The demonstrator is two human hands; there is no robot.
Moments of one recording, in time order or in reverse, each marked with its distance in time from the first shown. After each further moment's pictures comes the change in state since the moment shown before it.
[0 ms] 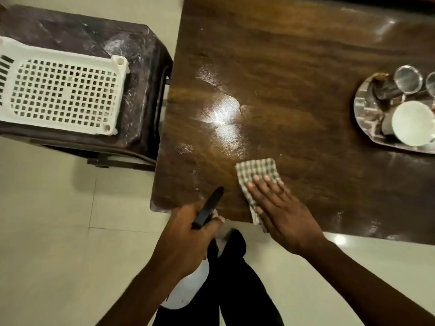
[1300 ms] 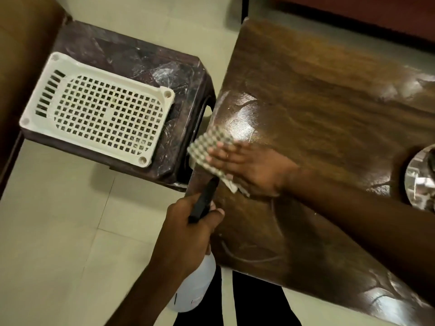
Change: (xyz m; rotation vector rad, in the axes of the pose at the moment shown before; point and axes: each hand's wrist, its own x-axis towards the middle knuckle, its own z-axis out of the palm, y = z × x) left_hand 0.065 0.049 -0.057 -0.147 0.287 0.015; right_hand 0.276 0.006 -0.087 -0.137 -0.215 -0.622
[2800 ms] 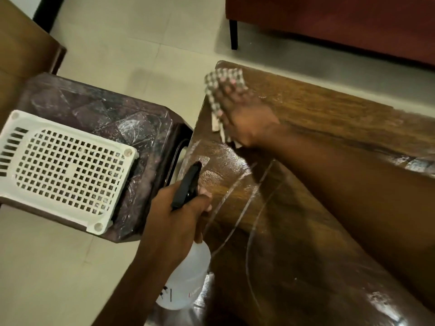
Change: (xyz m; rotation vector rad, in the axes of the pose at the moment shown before) left_hand 0.089 0.111 0.053 -0.099 0.073 0.100; right_hand 0.069 0.170 -0.094 0.013 0.134 0.482
